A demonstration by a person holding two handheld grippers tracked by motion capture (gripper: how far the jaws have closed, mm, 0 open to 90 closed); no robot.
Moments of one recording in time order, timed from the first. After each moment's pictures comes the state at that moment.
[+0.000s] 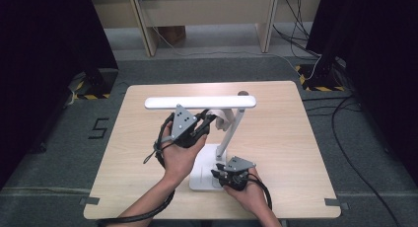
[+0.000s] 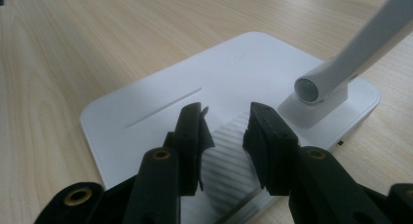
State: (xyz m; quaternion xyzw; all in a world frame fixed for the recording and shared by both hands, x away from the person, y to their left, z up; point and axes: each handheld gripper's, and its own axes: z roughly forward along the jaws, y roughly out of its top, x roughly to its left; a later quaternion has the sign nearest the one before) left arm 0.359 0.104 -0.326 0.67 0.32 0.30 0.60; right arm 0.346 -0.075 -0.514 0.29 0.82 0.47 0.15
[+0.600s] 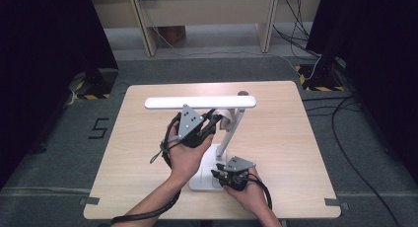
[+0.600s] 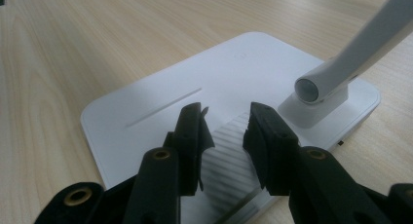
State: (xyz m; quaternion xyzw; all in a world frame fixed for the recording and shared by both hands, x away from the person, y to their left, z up) left arm 0.360 0.090 -0.326 0.67 0.32 0.29 0.61; right arm 0.347 -0.075 -0.514 0.29 0.82 0.47 0.15
